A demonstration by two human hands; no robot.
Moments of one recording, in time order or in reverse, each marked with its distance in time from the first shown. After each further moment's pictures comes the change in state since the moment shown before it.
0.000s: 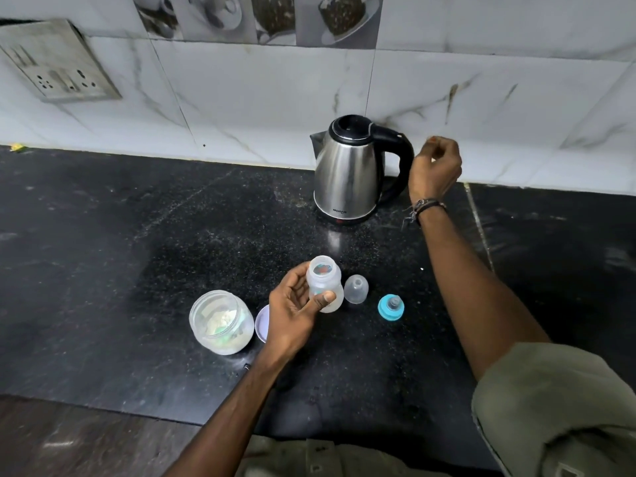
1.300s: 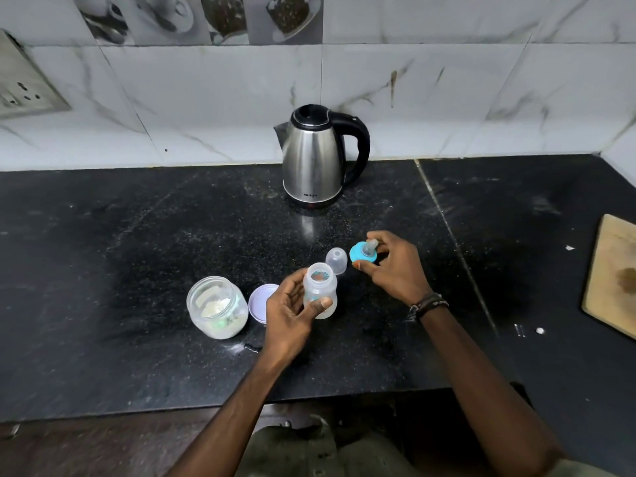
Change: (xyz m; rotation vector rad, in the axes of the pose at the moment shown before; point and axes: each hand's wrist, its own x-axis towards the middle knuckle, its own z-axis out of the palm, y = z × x) left_hand -0.052 -0.008 -0.016 0.022 -0.165 0.024; right_hand -0.157 0.028 -0.167 -0.421 -0.733 -0.066
